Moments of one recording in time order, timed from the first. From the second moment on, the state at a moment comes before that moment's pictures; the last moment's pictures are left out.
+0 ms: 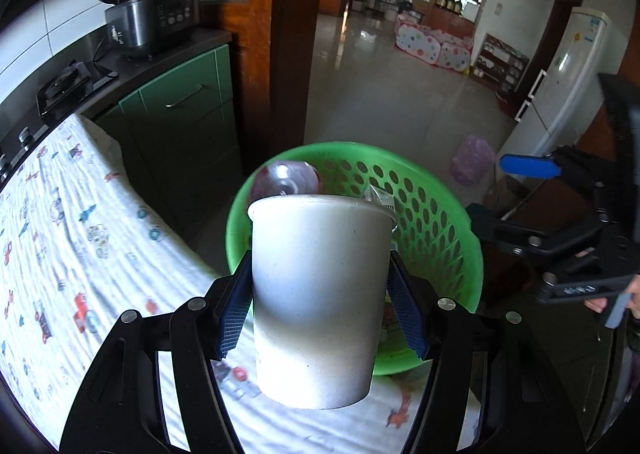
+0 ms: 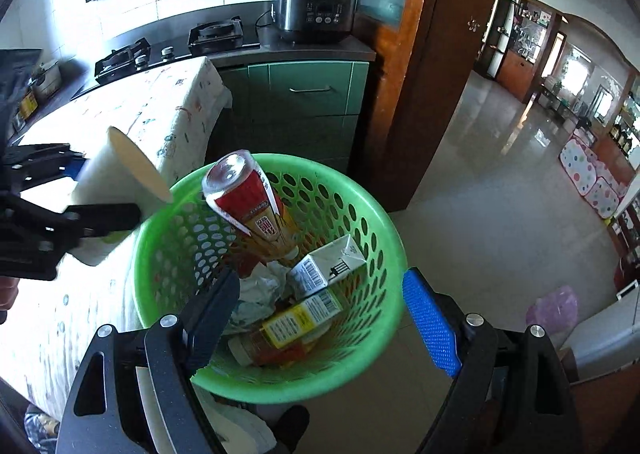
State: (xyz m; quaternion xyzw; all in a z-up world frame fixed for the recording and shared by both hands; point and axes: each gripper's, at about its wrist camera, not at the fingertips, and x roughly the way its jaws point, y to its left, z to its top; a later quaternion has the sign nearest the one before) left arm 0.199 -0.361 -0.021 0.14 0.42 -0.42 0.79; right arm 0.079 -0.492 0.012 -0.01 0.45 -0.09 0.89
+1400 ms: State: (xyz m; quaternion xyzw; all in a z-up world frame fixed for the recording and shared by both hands) left arm 0.132 -0.245 0.028 0.12 0.35 -0.30 0.88; right arm 0.004 -0.400 0.044 0.05 0.41 -0.08 0.91
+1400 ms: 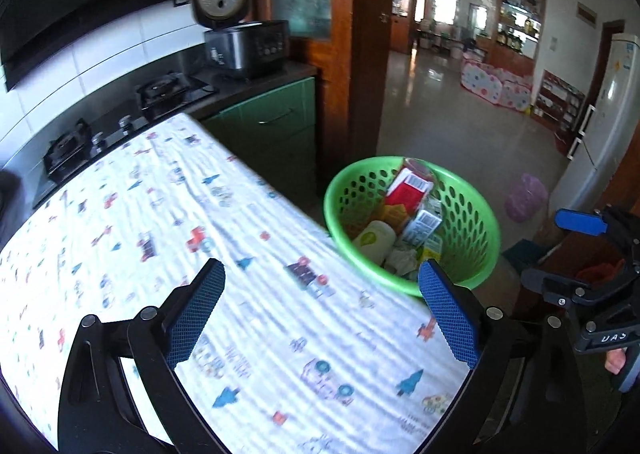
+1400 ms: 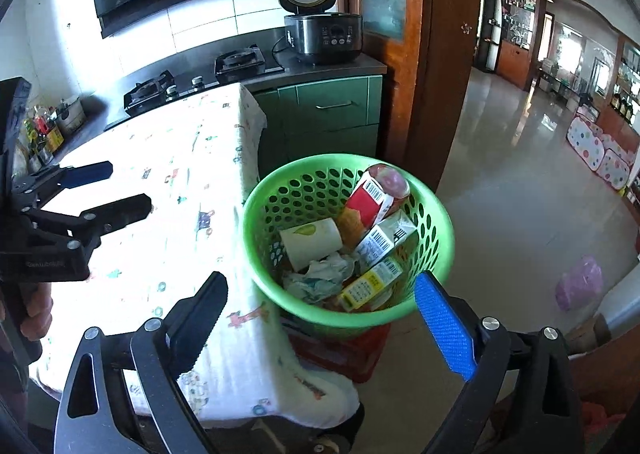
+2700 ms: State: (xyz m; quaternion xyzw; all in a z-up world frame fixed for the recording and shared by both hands) left arm 0.063 -0.137 0.060 0.09 0.29 -0.17 0.94; right arm -0.040 -0.315 0.099 -0.01 0.38 -0.04 0.92
